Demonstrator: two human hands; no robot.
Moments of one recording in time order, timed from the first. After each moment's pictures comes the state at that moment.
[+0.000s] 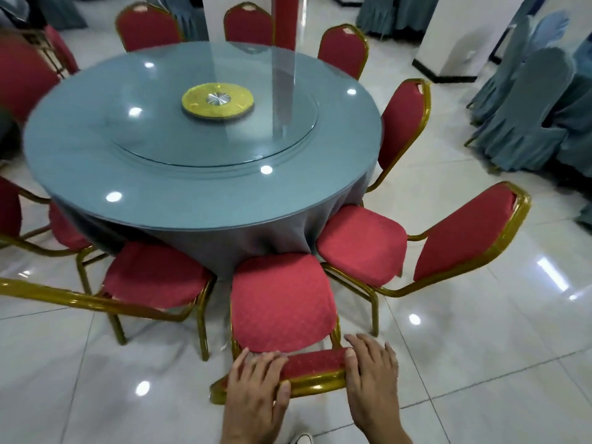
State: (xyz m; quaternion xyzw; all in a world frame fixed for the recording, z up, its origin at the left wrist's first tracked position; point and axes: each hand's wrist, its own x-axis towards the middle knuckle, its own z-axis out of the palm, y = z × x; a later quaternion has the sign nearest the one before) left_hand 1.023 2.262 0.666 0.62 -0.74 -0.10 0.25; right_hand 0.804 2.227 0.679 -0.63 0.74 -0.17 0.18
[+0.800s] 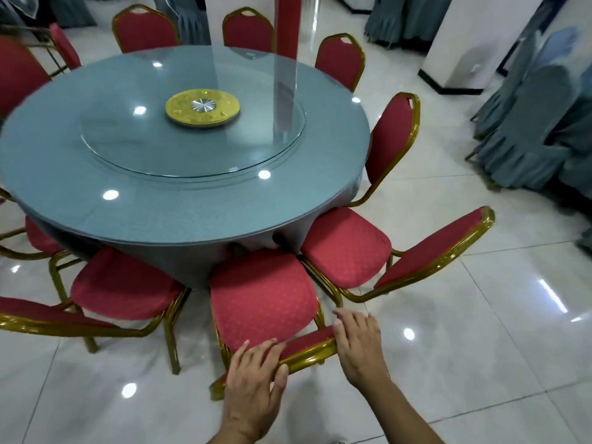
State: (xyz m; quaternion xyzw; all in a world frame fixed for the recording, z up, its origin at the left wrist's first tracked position) left_hand 0.909 2.173 0.677 0.68 -0.69 -0.14 0.21; right_hand 0.694 2.088 0.677 -0.72 0.65 -0.15 0.17
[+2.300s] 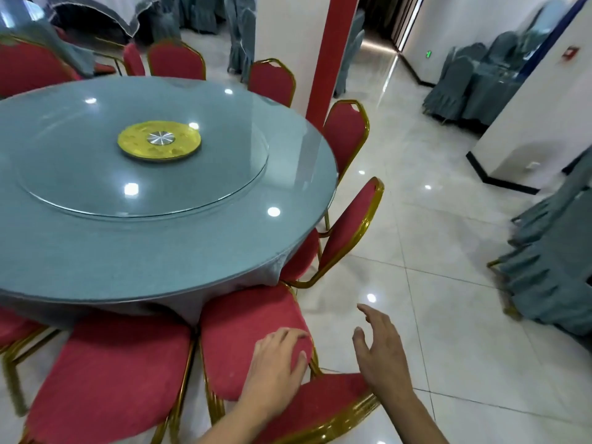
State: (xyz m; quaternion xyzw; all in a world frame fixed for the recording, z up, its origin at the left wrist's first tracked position) left_hand 0.482 1.723 0.742 0.72 -0.59 -0.22 0.29; right_hand 0.290 1.614 0.750 -0.76 0.58 -0.22 0.19
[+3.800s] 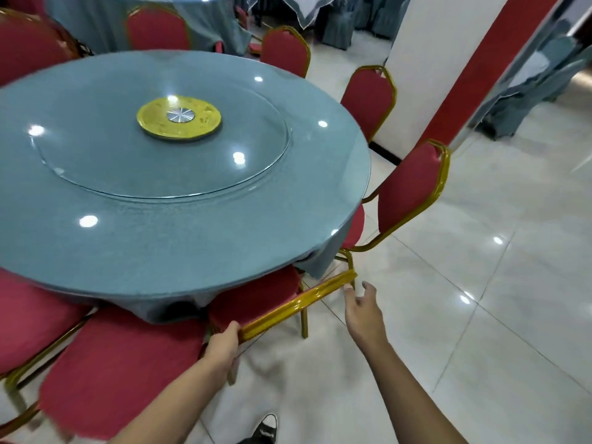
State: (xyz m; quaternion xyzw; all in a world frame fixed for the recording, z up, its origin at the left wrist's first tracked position) left_hand 0.367 1.178 0.672 0.73 0.28 -0.34 0.52; right_hand 0.282 0.937 0.731 -0.77 0.48 -0.03 0.42
